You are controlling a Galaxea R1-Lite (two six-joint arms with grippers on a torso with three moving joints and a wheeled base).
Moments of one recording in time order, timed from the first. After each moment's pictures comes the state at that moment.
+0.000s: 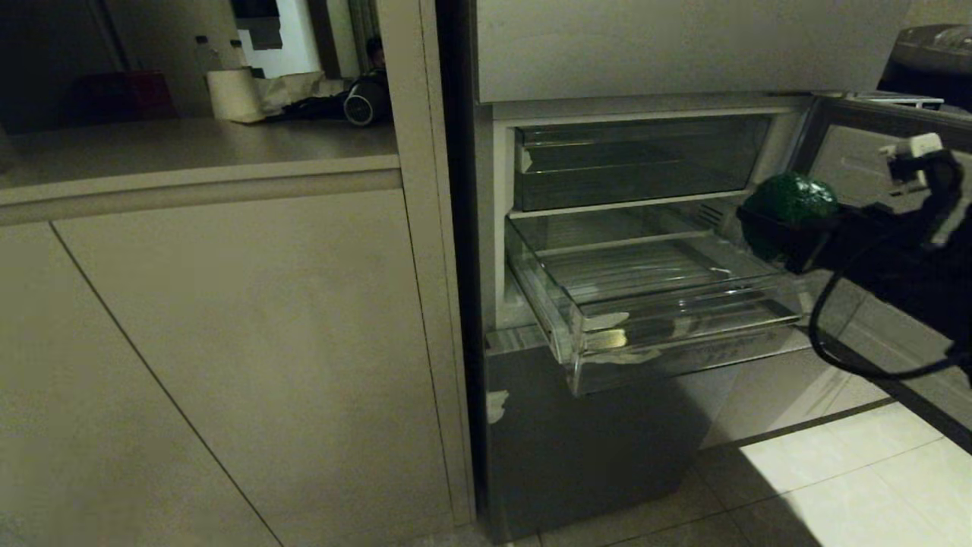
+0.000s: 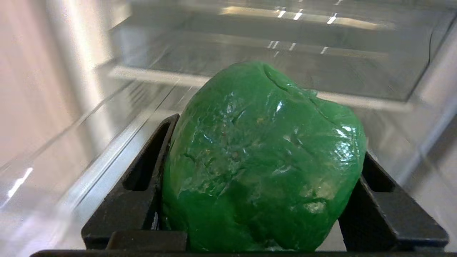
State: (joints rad) left arm -0.01 0.00 -0.05 0.12 0.00 0.01; right arm -0.03 1.71 -0.84 -1.07 0.37 -0.02
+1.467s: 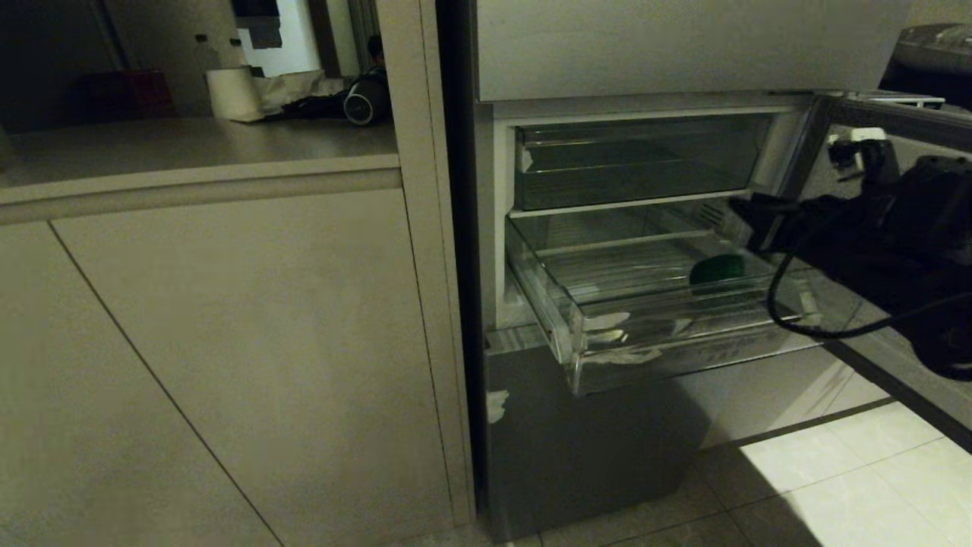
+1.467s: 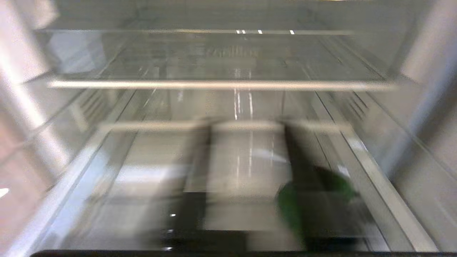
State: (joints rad) left arm -0.01 0.00 -0.05 0.12 0.00 0.01; right arm 0.04 1.75 -0.95 -0.94 0.16 0.00
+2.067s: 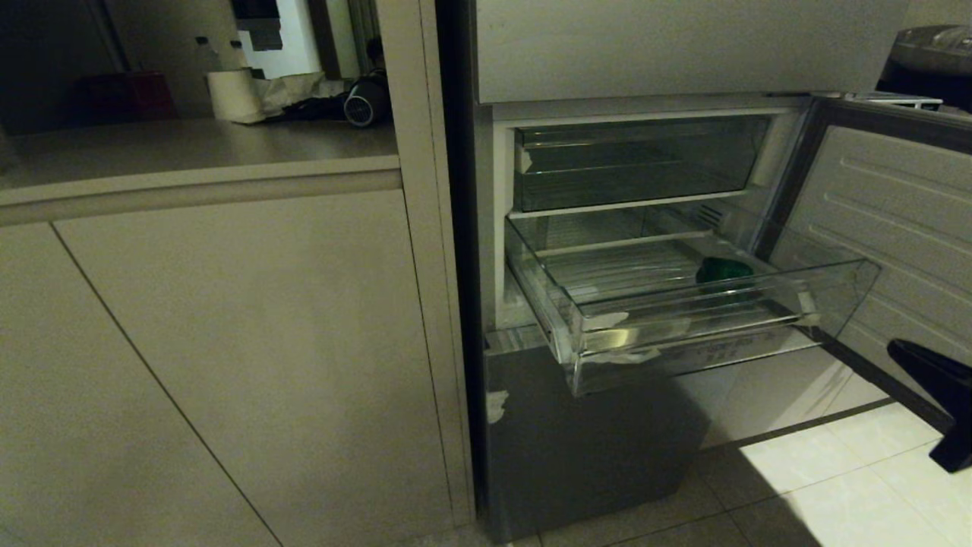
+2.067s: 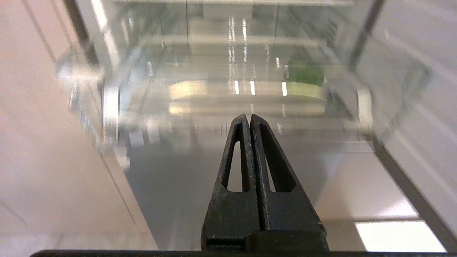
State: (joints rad) left arm -0.01 0.00 -0.05 0.12 0.00 0.01; right arm 0.03 1.01 -0.18 -0.88 0.14 -0.04
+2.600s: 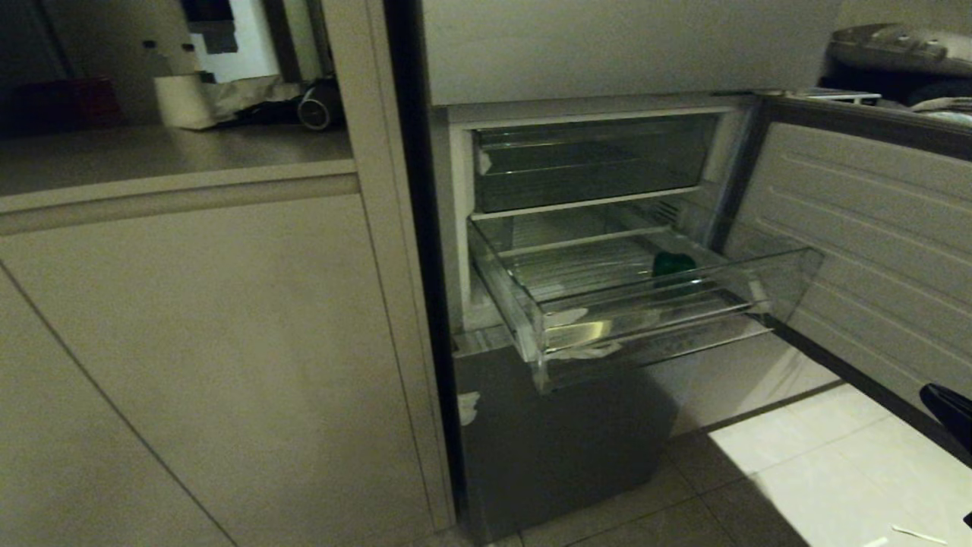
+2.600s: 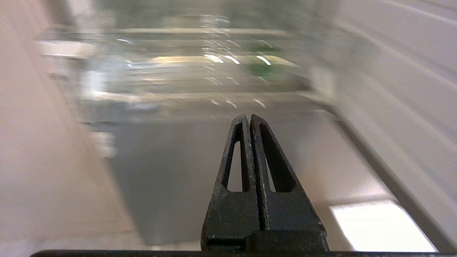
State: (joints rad) left arm -0.01 0.00 -0.05 0.12 0.00 0.01; right arm 0.03 0.87 -0.07 -0.88 0.14 -0.05
